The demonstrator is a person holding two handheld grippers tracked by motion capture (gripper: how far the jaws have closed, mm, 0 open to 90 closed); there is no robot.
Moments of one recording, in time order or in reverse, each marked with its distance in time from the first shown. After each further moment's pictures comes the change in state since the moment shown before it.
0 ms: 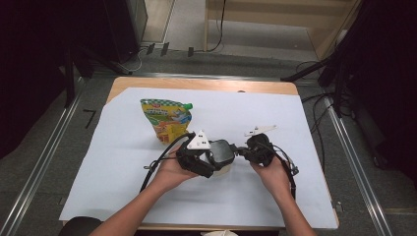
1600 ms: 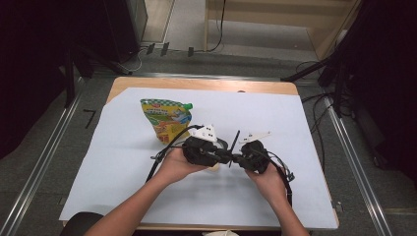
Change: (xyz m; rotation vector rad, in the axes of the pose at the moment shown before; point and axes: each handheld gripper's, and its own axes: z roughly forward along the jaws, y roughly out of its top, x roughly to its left) left arm 0.006 0.030 -0.001 0.013 -0.245 -0.011; right arm 0.023 -0.008 0.002 0.009 0.059 -0.014
